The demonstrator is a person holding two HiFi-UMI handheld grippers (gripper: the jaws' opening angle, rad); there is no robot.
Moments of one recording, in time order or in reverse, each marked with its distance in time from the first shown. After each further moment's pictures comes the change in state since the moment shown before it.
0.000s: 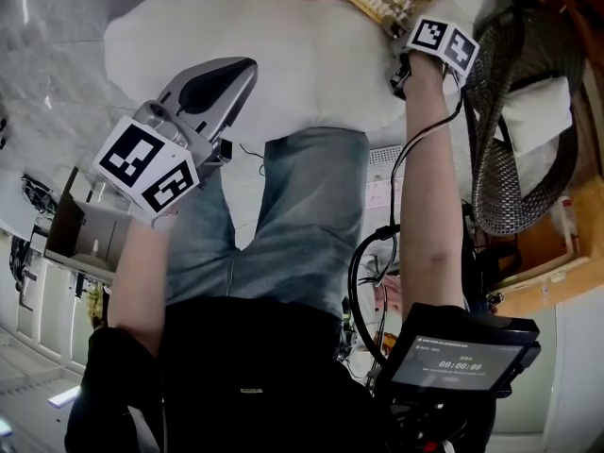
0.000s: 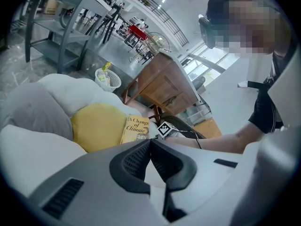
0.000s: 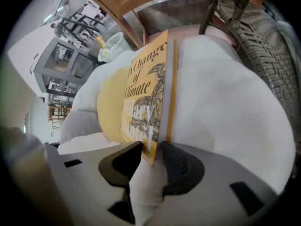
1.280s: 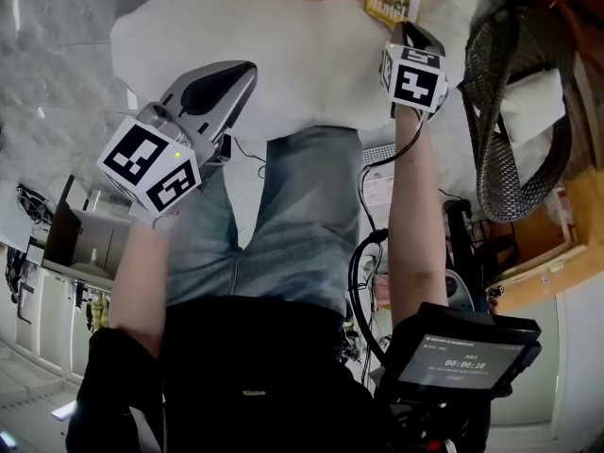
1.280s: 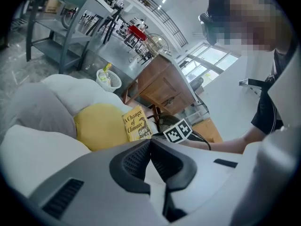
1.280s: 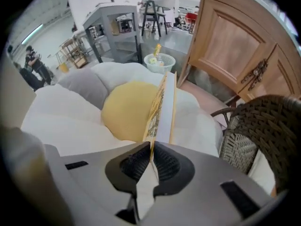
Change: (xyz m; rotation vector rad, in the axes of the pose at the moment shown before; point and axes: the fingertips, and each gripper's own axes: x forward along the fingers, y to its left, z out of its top) left arm 0.011 0.003 -0.009 -0.004 0.016 -0.023; right arm -0.066 0.025 0.017 -0.700 -0.241 -0.369
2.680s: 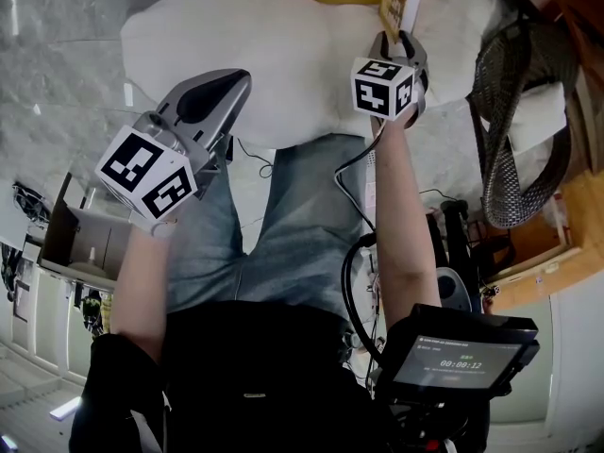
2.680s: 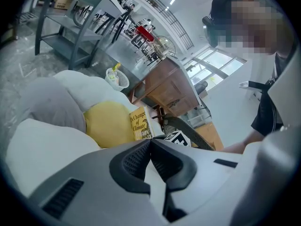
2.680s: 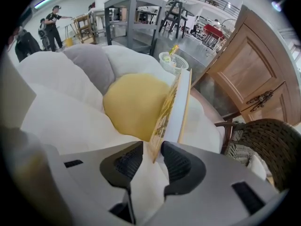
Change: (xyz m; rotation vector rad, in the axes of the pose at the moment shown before) left arm -0.008 -0.001 -0.008 -0.056 -0.003 0.013; right arm 0.005 0.022 -0.025 -0.184 0.002 -0.139
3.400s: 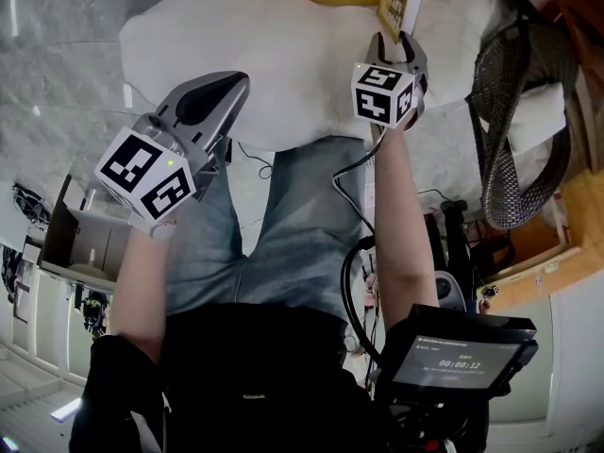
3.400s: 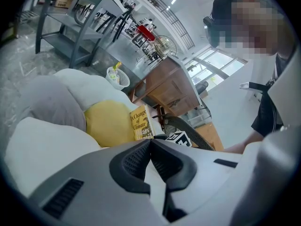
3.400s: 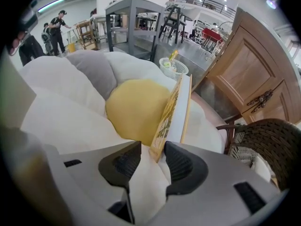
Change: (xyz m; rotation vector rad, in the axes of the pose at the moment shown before) left arm -0.001 0.002 -0.001 -0.012 0.002 0.000; right arm -0.007 0.002 0.007 0.000 -0.064 0.019
